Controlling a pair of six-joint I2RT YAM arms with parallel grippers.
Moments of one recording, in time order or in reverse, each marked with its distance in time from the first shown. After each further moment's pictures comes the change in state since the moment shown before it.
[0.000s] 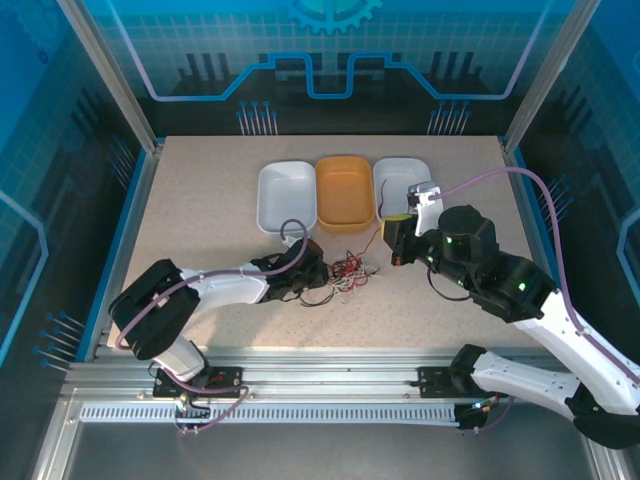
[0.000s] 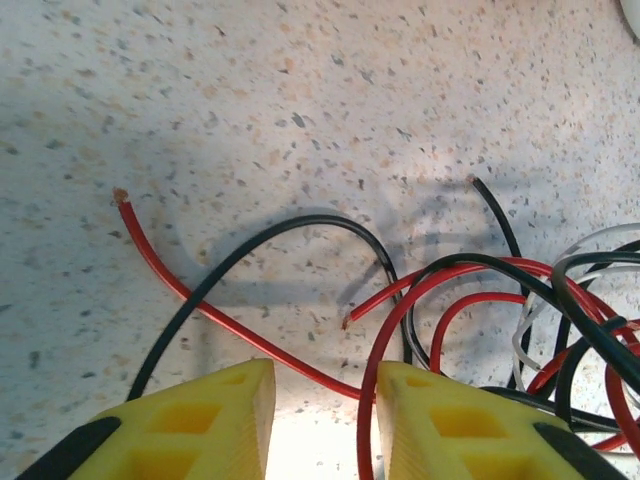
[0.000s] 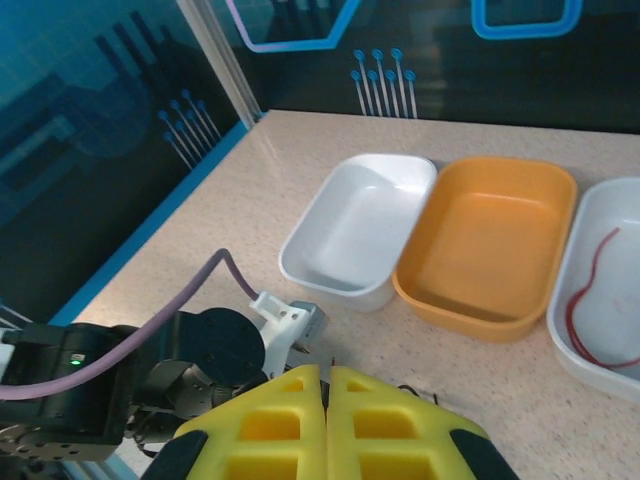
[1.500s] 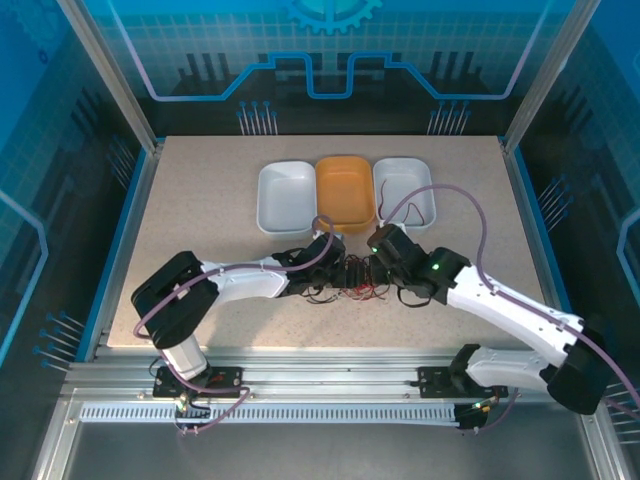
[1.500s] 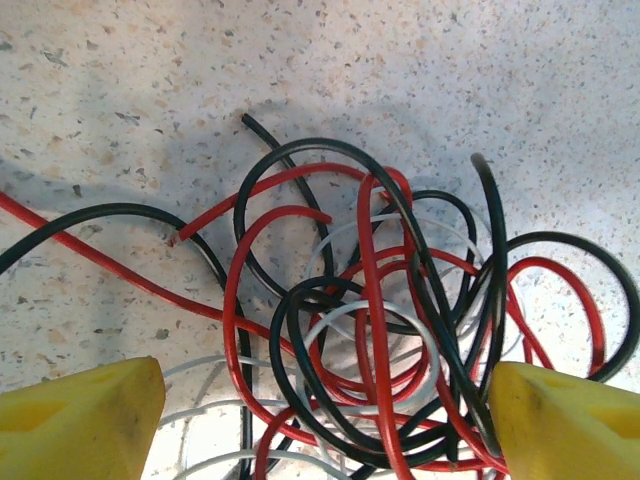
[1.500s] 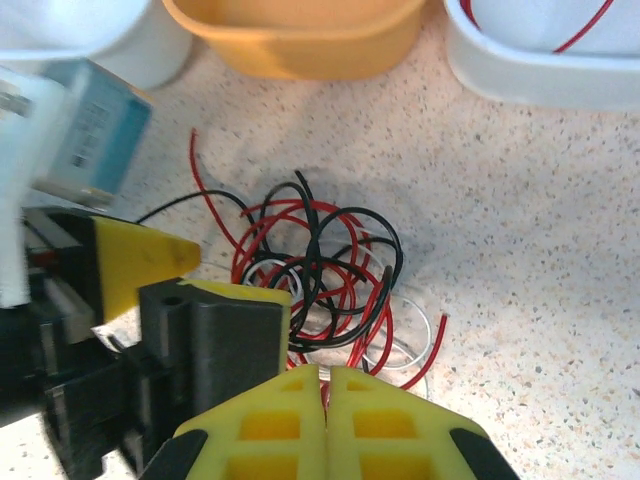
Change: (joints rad) left arm -0.080 0.134 0.172 0.011 0.124 0.114; right arm 0.000 0.257 -0.255 -0.082 0.133 0.253
